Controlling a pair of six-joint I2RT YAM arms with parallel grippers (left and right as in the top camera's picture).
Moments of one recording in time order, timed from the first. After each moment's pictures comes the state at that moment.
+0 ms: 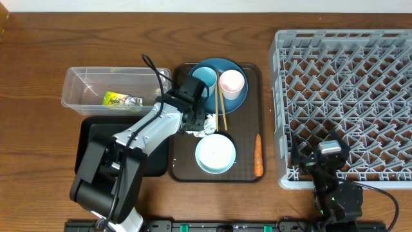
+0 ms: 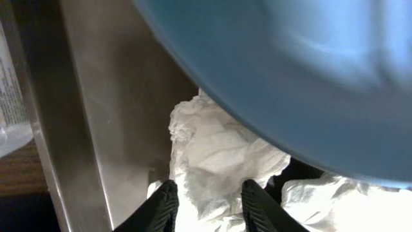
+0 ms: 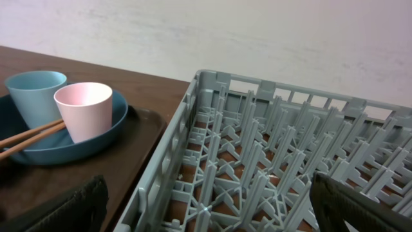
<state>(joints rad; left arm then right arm) -0.44 1.79 1.05 -0.57 -0.01 -0.36 0.14 0.01 0.01 -0.07 0.00 -0.11</state>
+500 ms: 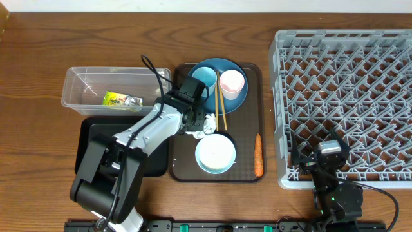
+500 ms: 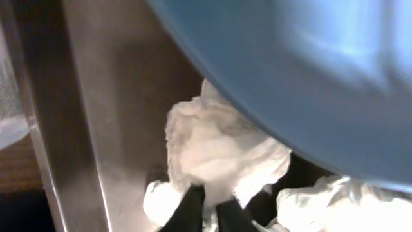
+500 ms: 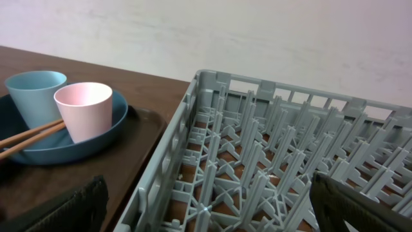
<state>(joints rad) -0.44 1.79 1.04 -0.56 -0.01 -0.38 0.14 0.01 0.01 -0.07 0.00 -0.11</state>
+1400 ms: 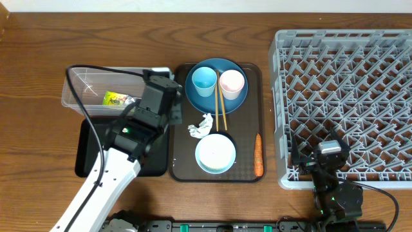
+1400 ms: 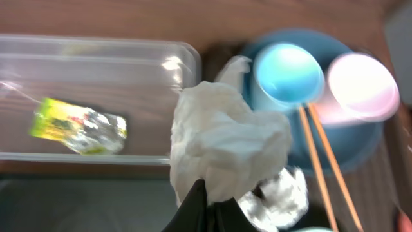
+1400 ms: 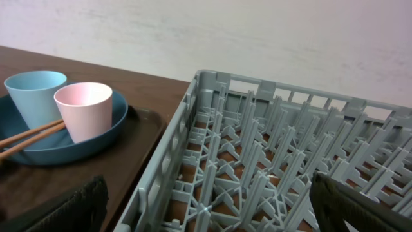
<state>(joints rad) -0.42 1.21 1.04 -0.67 -0.27 -0.38 0.14 0.01 0.01 -0.07 0.00 -0.11</state>
